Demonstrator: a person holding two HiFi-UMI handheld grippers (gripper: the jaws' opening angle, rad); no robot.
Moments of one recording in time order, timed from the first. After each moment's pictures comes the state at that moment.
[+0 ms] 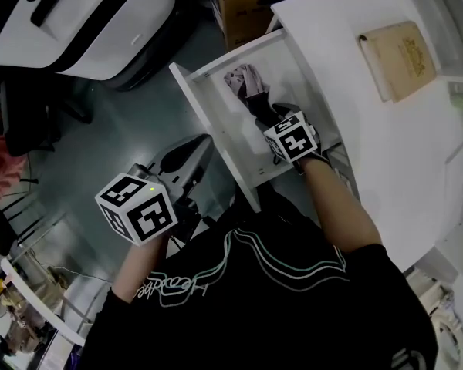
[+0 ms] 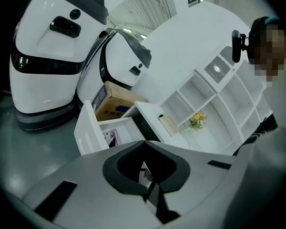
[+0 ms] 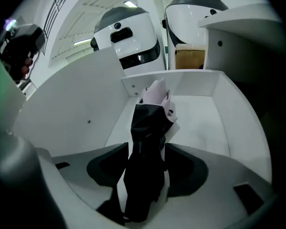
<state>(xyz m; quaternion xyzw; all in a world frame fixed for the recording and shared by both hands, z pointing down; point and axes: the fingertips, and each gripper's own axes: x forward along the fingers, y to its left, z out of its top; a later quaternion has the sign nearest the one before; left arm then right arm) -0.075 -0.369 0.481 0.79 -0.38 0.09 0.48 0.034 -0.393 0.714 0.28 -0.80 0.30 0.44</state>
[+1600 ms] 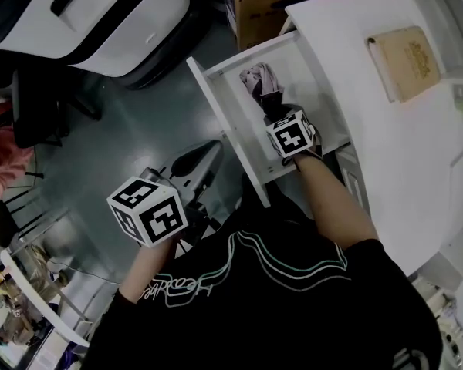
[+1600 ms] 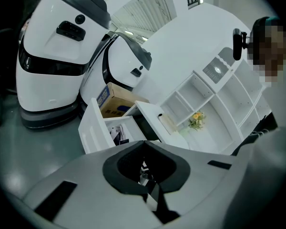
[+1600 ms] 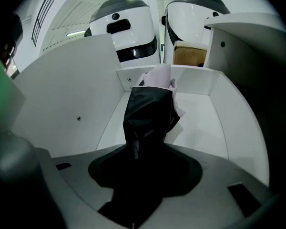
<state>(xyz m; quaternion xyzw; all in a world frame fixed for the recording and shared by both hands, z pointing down) -0.085 -0.338 0.475 0.78 -0.39 0.08 0.48 0.027 -0.391 0.726 0.32 -0.77 0.27 0.47</state>
